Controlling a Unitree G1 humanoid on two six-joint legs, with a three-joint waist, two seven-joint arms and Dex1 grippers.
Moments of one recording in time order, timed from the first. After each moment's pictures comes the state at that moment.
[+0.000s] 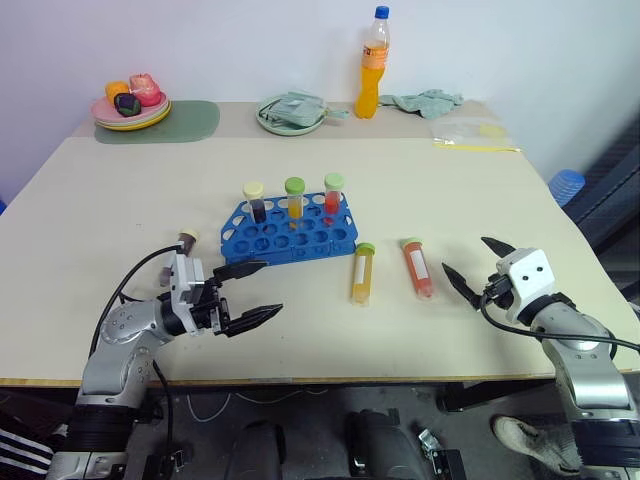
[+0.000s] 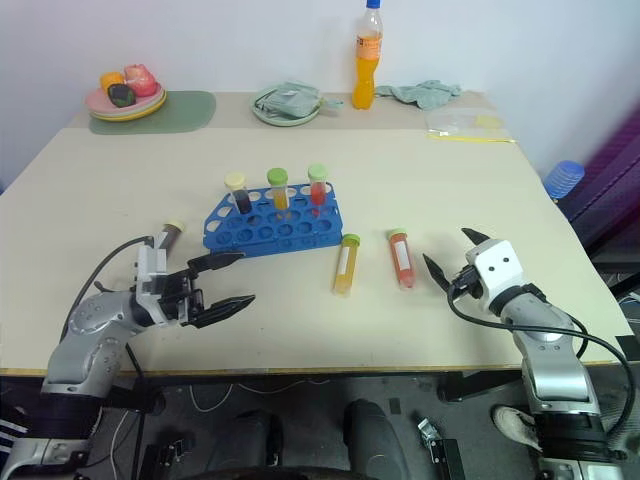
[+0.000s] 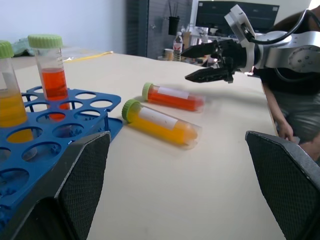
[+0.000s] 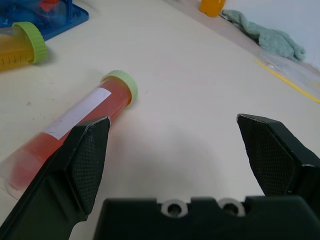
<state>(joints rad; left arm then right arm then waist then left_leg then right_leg) -0.13 0.51 0.09 -0.01 -0.55 0.05 -1.22 -0.05 -0.60 -0.19 -0.04 0.12 0.04 0.54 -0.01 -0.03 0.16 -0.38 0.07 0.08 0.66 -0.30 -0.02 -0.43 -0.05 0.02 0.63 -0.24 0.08</state>
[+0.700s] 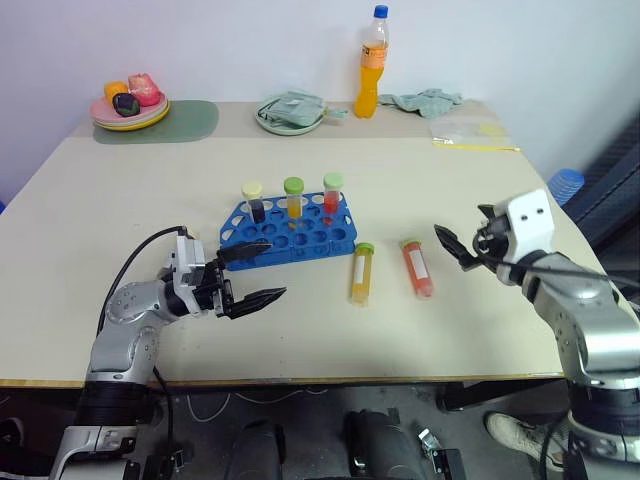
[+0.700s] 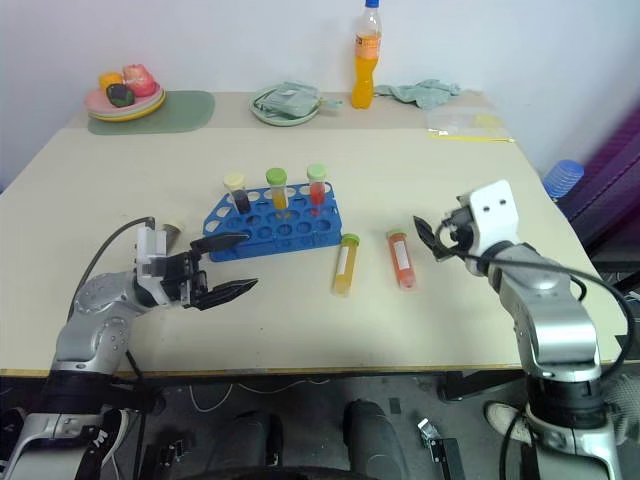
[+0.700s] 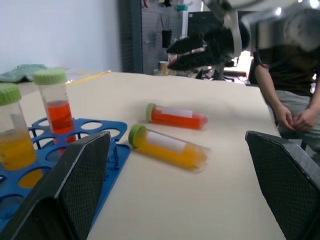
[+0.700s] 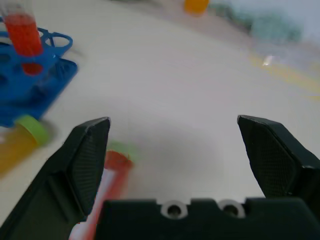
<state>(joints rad) -0.26 0.49 0.09 0.08 -0.55 0.02 -1.25 -0.40 -0.56 -0.20 -0.44 0.34 1.05 0.37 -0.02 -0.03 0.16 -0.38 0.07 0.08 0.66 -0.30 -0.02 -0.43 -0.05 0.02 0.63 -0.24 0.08</state>
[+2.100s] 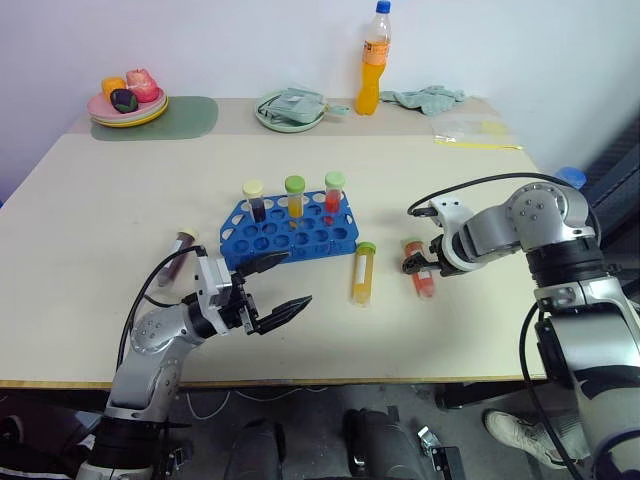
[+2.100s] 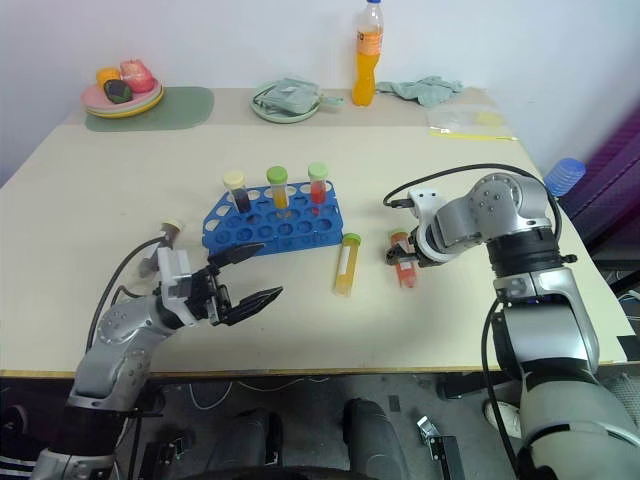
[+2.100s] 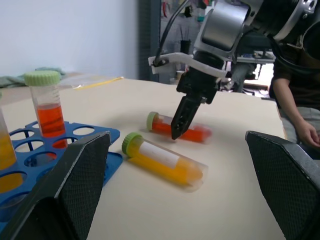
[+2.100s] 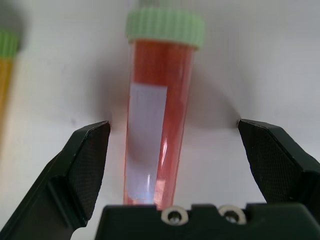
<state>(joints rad) -0.08 0.41 0.00 -0.18 -0.51 0.02 -1.02 -1.01 -0.60 0.13 0.48 1.06 1.61 -0.39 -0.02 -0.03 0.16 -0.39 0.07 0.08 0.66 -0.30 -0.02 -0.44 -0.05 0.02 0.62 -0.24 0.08</state>
